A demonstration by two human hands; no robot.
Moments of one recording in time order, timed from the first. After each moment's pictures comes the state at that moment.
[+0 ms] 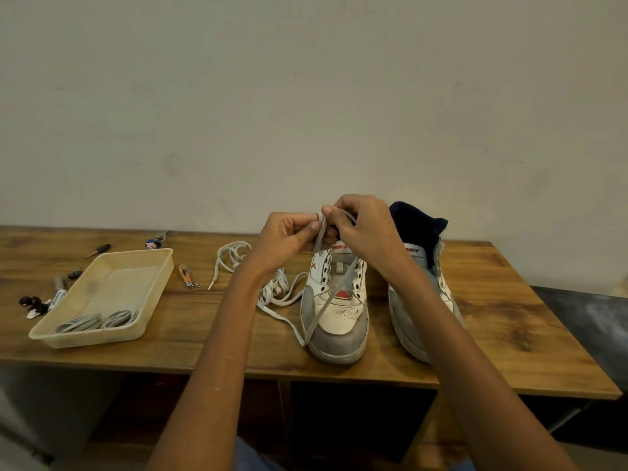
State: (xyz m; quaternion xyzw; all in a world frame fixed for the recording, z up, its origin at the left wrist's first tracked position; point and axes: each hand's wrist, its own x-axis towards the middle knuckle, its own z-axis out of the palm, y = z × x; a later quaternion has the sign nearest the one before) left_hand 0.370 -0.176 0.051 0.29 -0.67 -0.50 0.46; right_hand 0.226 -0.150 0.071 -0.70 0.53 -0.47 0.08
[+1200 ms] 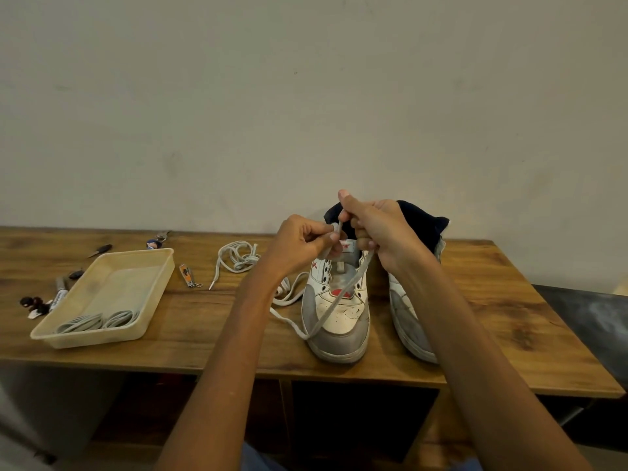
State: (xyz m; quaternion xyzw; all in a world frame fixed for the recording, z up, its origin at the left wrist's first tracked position) left_hand 0.359 -0.176 0.048 0.35 -0.75 -0.40 0.39; right_hand 0.223 -0.139 0.083 -0.45 0.54 -0.55 0.44
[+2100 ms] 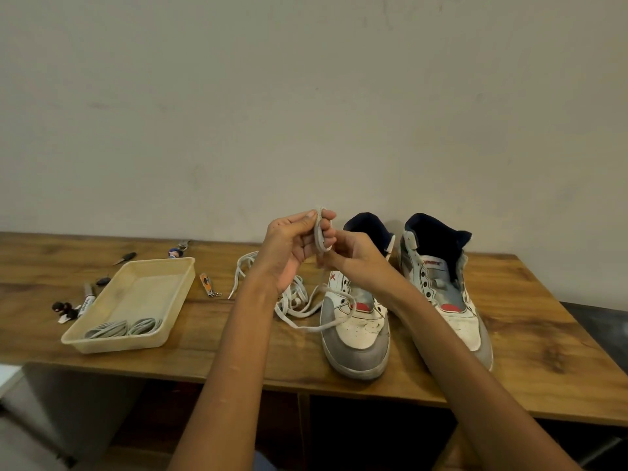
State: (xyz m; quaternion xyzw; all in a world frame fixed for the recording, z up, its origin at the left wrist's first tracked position) left_hand 0.384 -0.171 0.068 0.25 -0.48 -0.65 0.53; right_hand 0.254 -0.151 0.049 -0.68 0.44 -0.45 0.37
